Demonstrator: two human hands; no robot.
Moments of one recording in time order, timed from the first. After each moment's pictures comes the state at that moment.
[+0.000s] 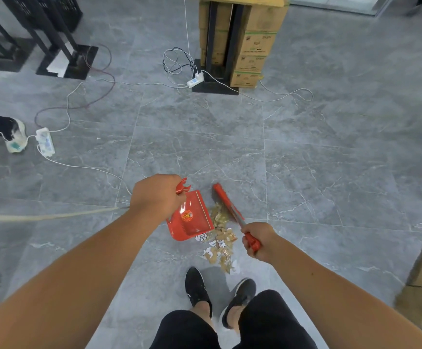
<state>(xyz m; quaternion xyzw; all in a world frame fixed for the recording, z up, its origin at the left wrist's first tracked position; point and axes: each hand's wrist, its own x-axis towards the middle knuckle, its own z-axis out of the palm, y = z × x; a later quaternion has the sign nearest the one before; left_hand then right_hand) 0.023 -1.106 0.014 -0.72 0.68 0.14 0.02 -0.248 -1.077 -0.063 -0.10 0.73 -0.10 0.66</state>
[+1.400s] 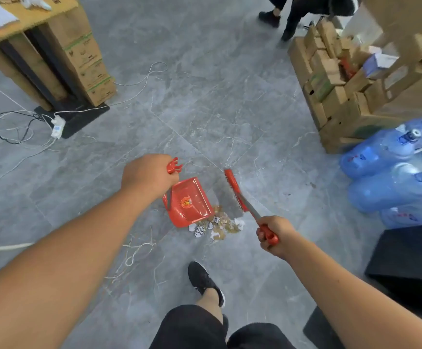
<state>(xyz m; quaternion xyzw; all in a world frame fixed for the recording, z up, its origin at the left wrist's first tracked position) 0.022 -1.214 0.039 -0.39 0.91 0.12 0.03 -0.136 -0.931 -0.030 0.24 0.70 -0.45 0.50</state>
